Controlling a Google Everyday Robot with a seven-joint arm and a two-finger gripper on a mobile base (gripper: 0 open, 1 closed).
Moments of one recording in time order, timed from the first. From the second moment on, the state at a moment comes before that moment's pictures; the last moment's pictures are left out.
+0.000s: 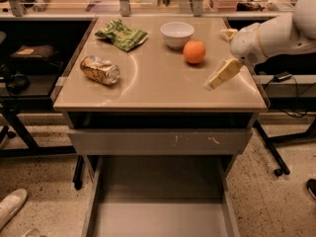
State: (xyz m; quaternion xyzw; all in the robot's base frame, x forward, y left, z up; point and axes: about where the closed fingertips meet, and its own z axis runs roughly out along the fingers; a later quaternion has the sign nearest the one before) arm 0.655 -0.169 0.889 -0.57 0.69 0.13 0.43
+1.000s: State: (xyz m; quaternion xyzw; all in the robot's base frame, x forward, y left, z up) arm 0.750 -0.164 0.863 -0.47 0.70 0.19 0.50
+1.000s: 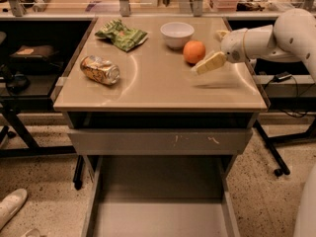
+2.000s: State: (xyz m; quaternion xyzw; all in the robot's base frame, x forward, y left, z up) arm 0.785 -0.153 0.851 -0.41 0.72 0.21 0.52
